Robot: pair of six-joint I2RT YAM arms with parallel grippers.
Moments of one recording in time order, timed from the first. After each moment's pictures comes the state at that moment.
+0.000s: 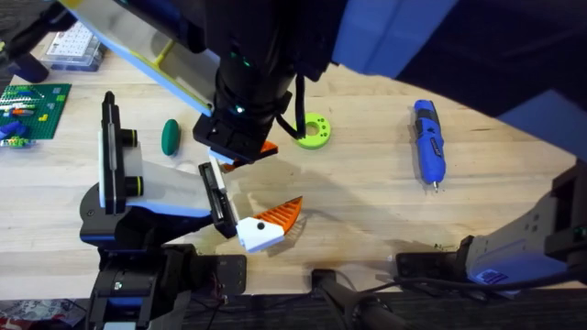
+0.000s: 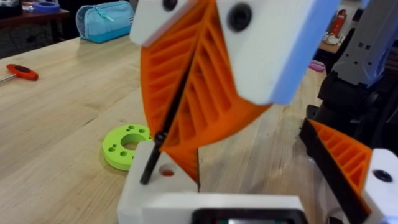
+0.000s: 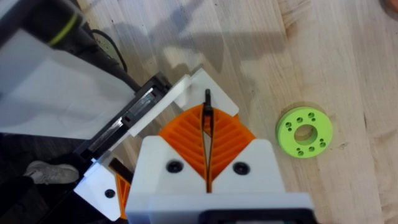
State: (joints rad) left arm 0.01 0.00 0.01 -0.13 1.18 -0.06; right arm 1.07 1.87 1.97 -1.31 -0.08 -0.11
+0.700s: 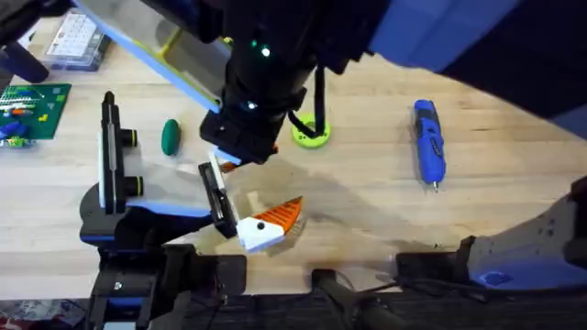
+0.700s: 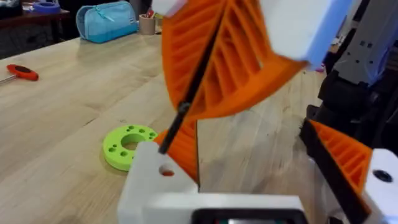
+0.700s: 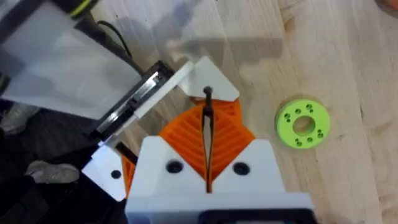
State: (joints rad) left arm 0.01 0.00 0.01 -0.12 1.18 -0.06; right arm 1.07 1.82 1.97 -1.34 -0.08 -0.11
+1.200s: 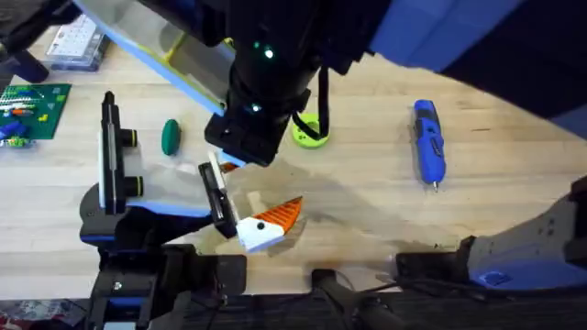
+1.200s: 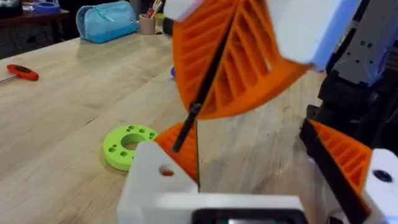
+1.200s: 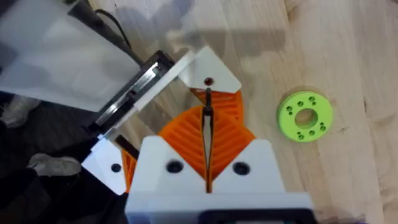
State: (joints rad) left arm 0.01 0.00 0.01 -0.12 1.18 -0.06; right arm 1.07 1.82 1.97 -1.37 -0.08 -0.11
